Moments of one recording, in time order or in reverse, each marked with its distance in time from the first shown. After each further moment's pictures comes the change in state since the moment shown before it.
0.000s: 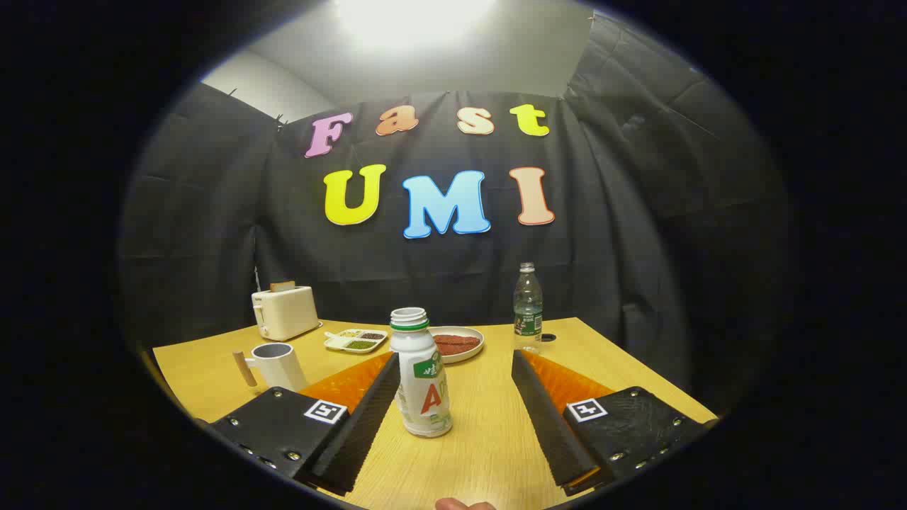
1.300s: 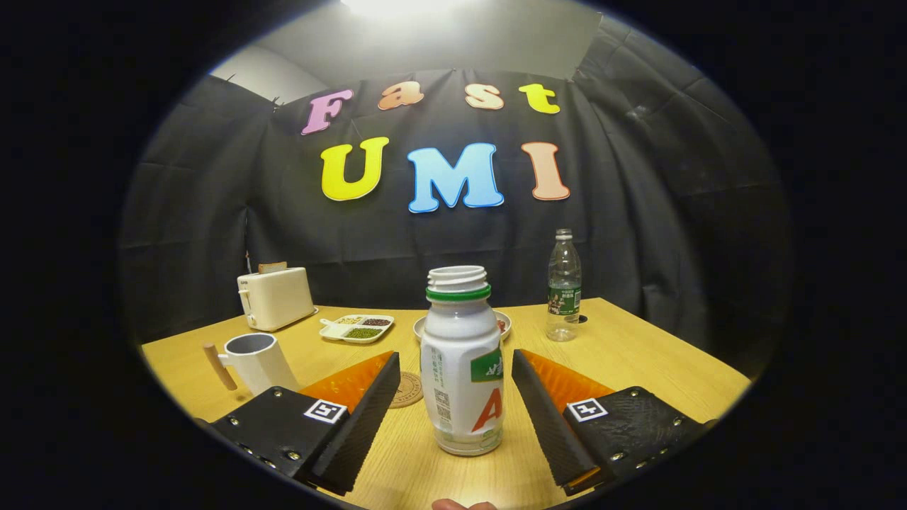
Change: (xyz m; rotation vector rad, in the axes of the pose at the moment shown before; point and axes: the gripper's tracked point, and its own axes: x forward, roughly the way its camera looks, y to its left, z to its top) arm 0.085 0.046 -0.049 0.016 0.063 -0.028
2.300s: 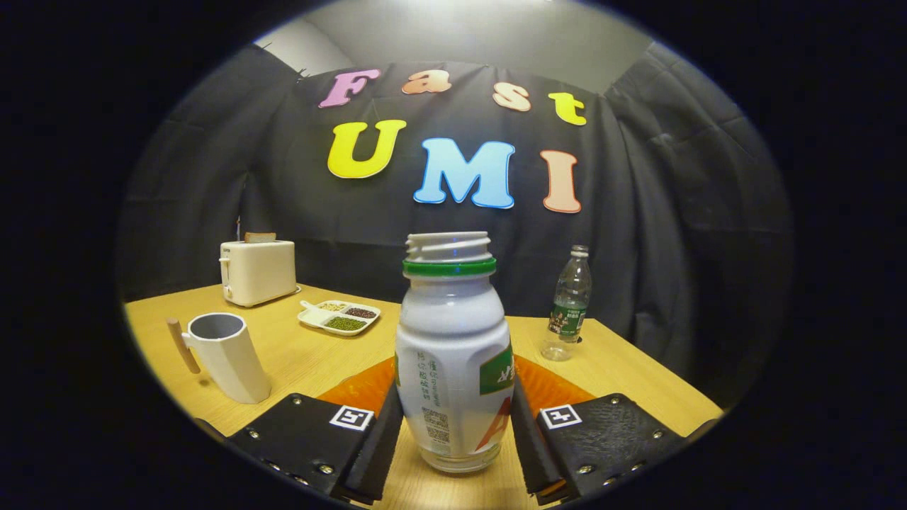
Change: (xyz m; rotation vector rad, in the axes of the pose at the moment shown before) arm 0.028 0.008 0.012 -0.209 0.008 -0.036
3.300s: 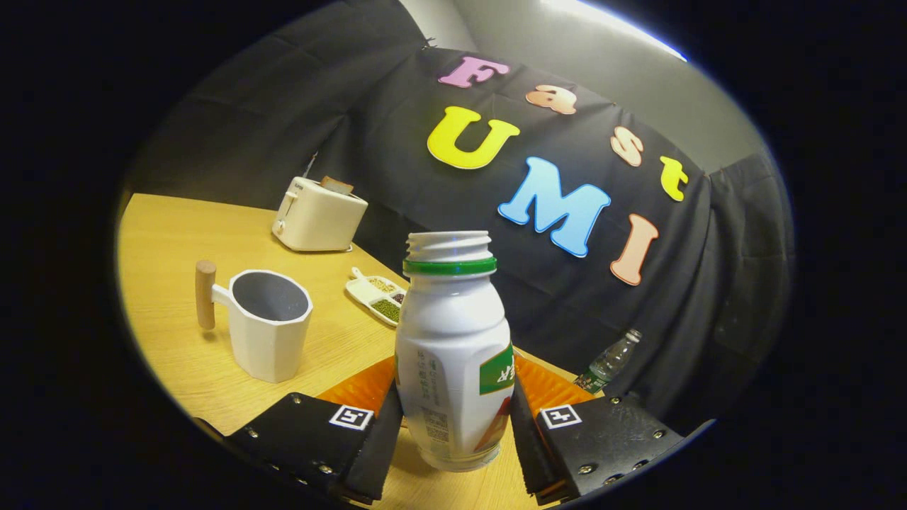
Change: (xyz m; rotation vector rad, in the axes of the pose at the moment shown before) arm 0.008 0.085 0.027 -0.441 -0.001 0.146
